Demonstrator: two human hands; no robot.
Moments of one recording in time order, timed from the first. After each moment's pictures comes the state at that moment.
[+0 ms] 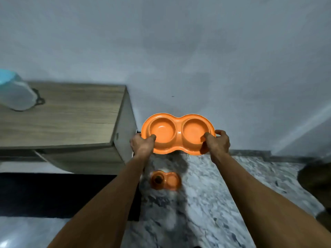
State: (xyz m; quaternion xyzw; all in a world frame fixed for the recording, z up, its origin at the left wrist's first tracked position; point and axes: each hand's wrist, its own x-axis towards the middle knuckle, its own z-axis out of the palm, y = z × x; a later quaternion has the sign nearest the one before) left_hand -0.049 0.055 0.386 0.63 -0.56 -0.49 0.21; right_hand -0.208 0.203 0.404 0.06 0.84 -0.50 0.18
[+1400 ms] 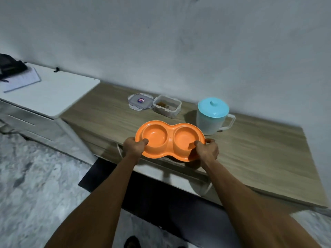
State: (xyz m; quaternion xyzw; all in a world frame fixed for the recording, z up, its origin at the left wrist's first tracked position) left_hand 0.605 -0.432 0.461 0.72 -0.44 -0.43 0.32; right_hand 0.389 -0.355 0.459 -0.12 0.82 -0.46 0.31
